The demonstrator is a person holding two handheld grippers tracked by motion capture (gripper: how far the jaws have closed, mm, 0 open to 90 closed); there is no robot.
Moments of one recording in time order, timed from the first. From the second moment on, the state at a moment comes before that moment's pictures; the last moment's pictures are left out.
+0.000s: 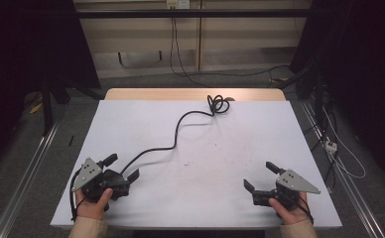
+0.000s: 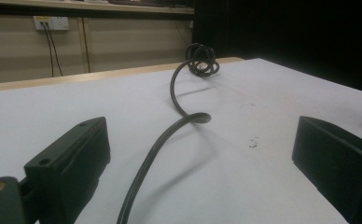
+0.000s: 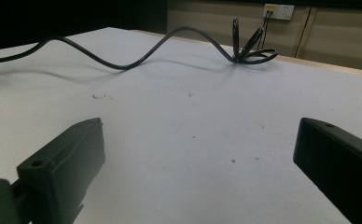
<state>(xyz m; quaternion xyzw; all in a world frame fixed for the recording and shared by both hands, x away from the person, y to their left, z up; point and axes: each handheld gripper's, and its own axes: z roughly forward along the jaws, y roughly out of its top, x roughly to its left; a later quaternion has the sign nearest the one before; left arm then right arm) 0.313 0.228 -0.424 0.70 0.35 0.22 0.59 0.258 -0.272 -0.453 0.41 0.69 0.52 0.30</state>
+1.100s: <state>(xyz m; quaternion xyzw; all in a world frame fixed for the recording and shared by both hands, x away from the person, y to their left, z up) 0.313 0.246 -0.415 0.70 0.35 0.20 0.59 0.260 -0.271 -0.453 0.40 0.69 0.52 0.30</state>
